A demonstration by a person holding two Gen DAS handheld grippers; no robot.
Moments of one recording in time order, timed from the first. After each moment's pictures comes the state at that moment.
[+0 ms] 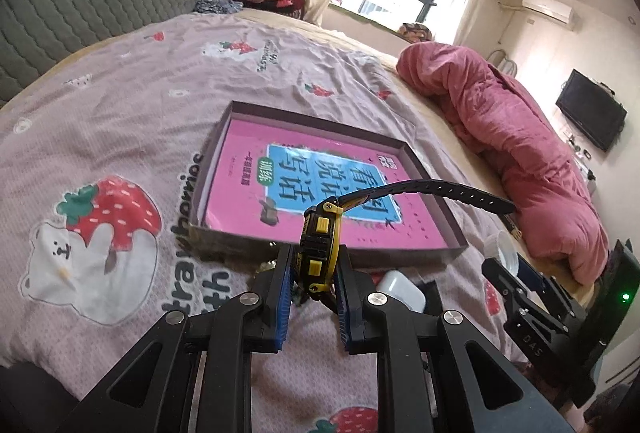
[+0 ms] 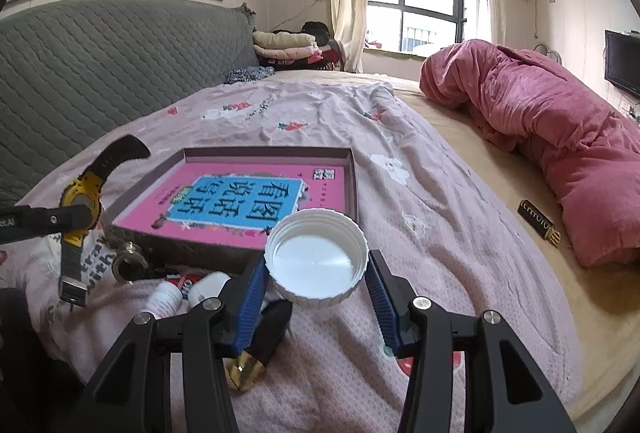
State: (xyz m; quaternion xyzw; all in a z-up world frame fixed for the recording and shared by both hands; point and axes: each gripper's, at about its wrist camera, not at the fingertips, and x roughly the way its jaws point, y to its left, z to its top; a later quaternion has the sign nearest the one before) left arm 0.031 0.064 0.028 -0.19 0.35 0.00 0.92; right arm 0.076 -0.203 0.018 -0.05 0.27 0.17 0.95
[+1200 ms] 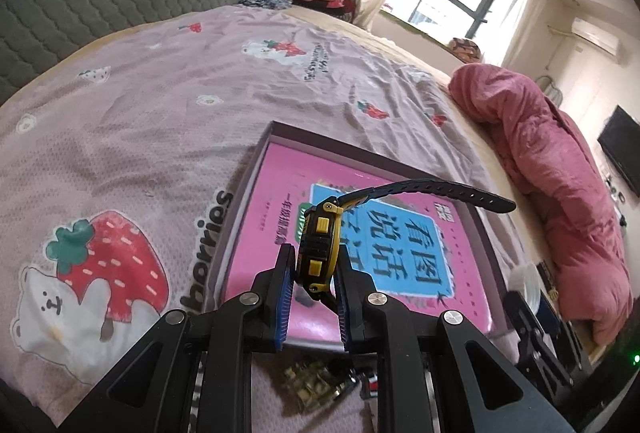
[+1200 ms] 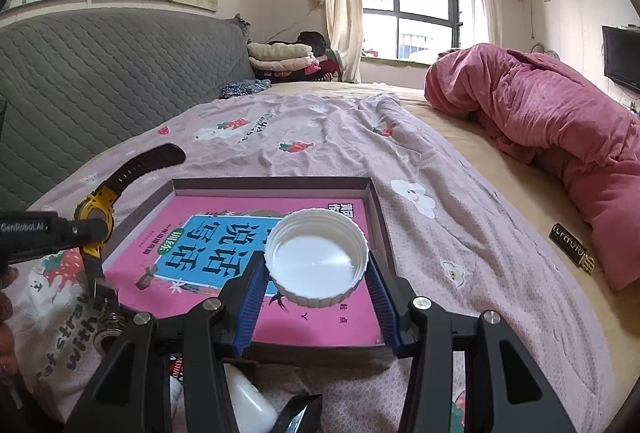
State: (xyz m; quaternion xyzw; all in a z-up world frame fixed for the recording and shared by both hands) left arm 0.114 0.096 0.016 -0.23 0.36 0.08 0.90; right arm 0.137 -0.168 0.011 -0.03 0.26 0.16 0.95
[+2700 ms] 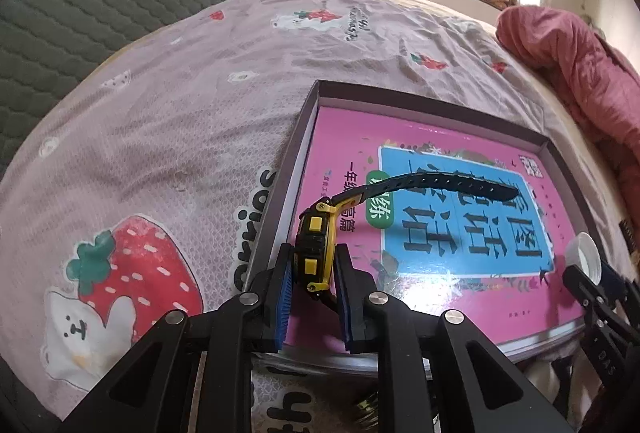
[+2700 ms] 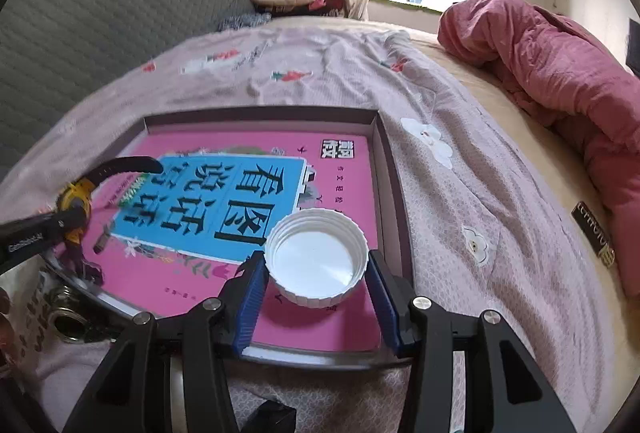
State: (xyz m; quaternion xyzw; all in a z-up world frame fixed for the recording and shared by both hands) left arm 0.145 0.089 -0.027 -0.11 0.43 0.16 0.88; right arm 0.188 -0.152 -0.024 -0.09 0.38 0.16 0.90
